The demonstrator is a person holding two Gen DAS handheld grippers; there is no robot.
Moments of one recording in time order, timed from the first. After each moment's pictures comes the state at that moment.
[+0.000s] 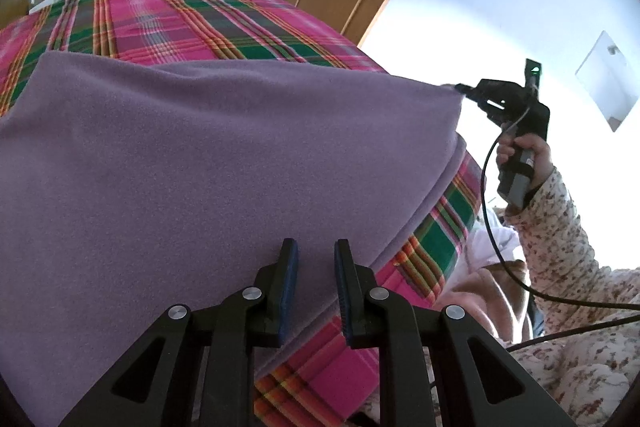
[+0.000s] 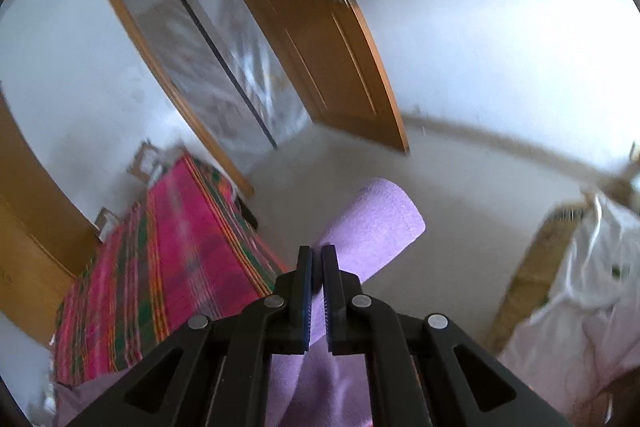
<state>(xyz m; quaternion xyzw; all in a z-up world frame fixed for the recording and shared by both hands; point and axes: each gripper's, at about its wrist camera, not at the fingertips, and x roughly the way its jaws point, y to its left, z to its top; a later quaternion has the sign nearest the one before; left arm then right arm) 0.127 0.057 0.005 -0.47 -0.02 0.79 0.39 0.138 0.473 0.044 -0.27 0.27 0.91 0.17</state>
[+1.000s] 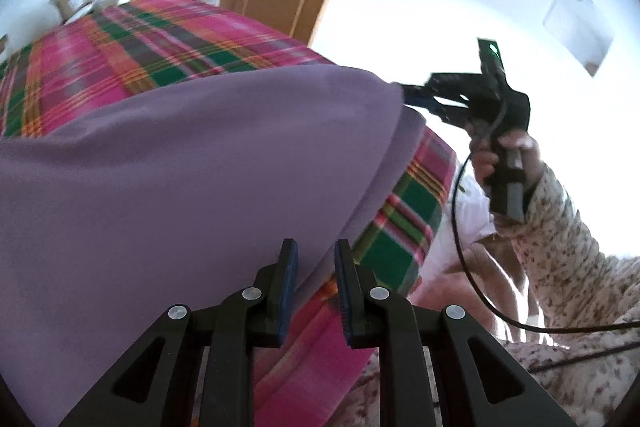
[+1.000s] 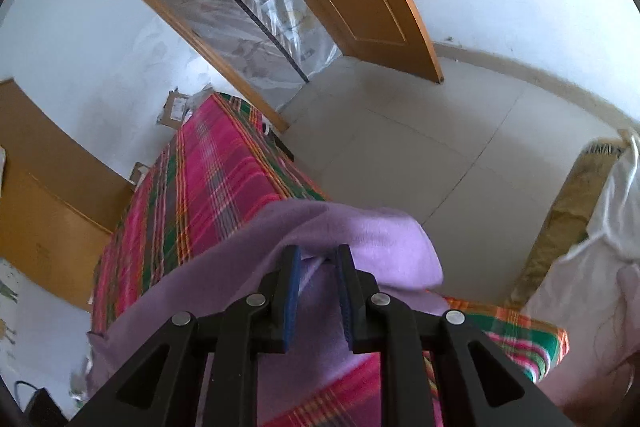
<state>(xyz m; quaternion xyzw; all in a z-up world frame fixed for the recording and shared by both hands) 0.141 0.122 0.016 -0.44 0.06 0.77 0.46 0.153 0.471 -0.002 -0.36 0.33 0.87 0.07</state>
